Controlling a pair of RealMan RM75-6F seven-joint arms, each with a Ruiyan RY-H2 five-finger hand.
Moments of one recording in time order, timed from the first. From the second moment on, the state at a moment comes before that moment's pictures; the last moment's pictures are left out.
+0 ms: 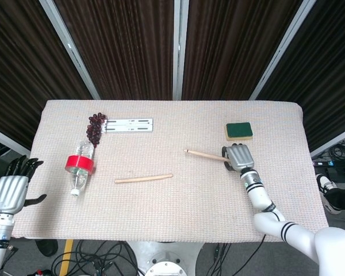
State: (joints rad) left arm -0.18 -1.17 -0.09 -1.56 1.43 1.36 0.09; right arm 0.71 -1.71 0.22 -0.98 -1.13 0.80 -0.18
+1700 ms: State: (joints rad) left arm -0.65 -1.74 -0.16 -1.39 0.94 1.00 0.68; right arm 0.53 -1.34 0.20 -1.40 -1.29 1.09 -0.02
